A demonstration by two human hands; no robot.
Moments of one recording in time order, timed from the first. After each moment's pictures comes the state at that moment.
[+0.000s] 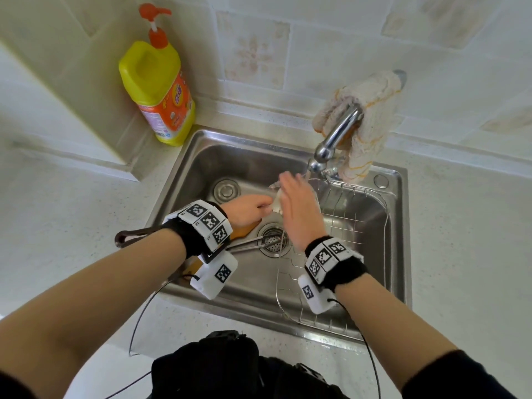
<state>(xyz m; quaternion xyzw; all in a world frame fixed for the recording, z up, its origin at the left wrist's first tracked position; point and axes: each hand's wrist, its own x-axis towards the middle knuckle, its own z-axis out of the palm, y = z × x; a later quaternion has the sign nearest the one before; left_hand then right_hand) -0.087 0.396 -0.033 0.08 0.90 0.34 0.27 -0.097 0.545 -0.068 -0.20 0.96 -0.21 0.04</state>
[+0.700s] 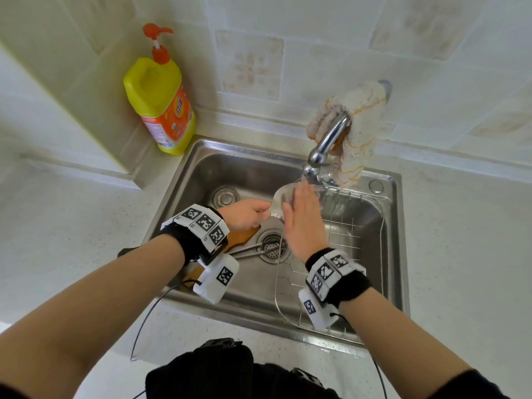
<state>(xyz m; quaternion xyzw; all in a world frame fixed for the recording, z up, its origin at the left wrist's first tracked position) -0.093 0.398 -0.054 0.00 0.81 0.47 0.36 -0.092 0.555 -0.090 -0.15 0.97 -0.20 0.06</state>
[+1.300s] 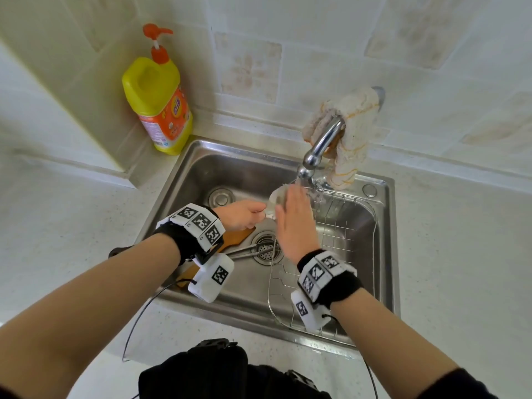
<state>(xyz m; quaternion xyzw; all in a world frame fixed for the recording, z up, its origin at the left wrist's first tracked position) -0.092 0.393 -0.055 -0.01 0.80 0.47 0.37 -0.085 0.544 -0.094 -0.16 0.96 -0.20 0.06</state>
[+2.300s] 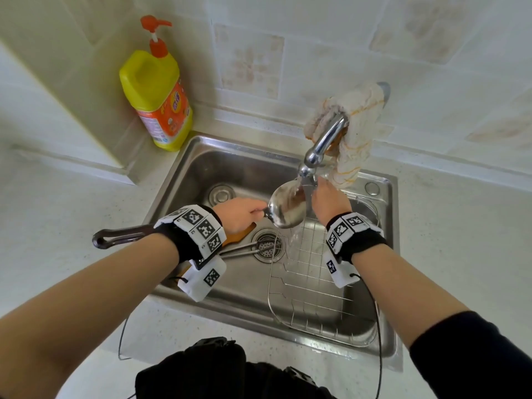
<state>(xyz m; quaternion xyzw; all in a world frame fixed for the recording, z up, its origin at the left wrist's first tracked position) -0.087 0.393 -0.039 0.06 0.92 0.26 0.30 -0.158 0.586 -0.088 -0.06 0.98 -0.13 0.14</state>
